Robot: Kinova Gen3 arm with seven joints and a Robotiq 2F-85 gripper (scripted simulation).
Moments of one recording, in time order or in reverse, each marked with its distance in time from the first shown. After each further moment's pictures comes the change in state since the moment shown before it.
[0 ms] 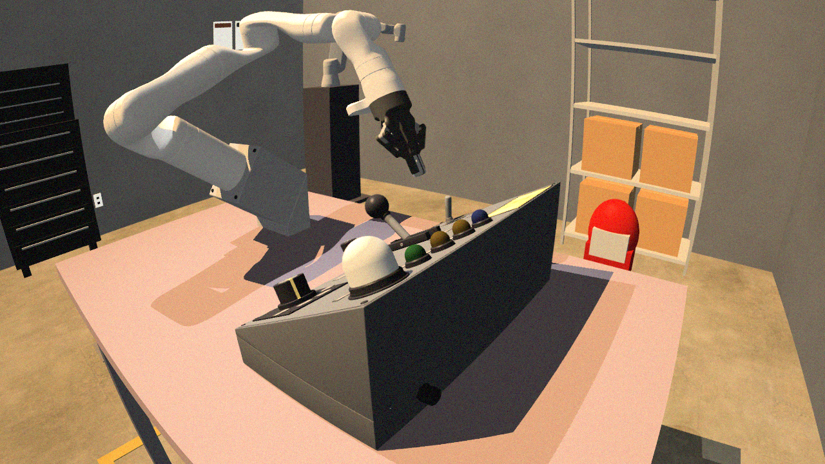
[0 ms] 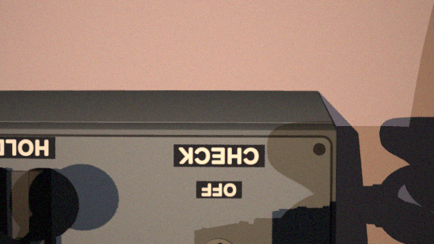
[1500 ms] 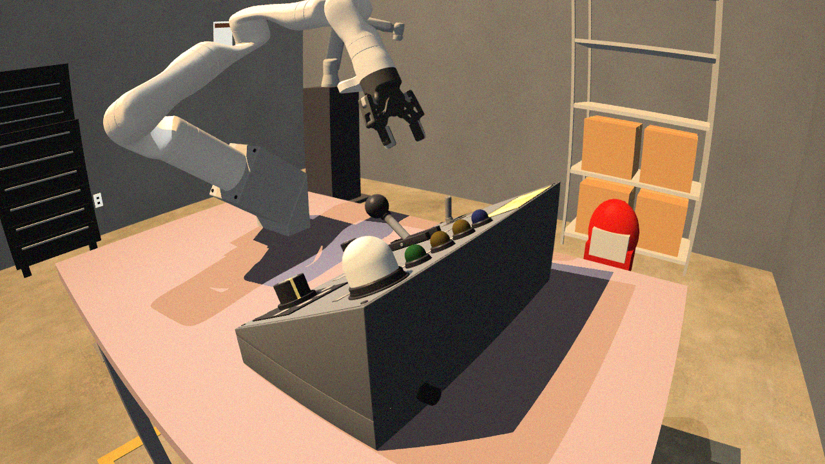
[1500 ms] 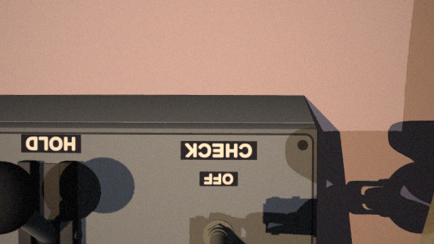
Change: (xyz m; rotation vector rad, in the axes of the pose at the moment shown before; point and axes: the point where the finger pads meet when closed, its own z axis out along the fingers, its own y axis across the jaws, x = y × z) arm 0.000 0.000 -0.052 0.000 0.000 -0.001
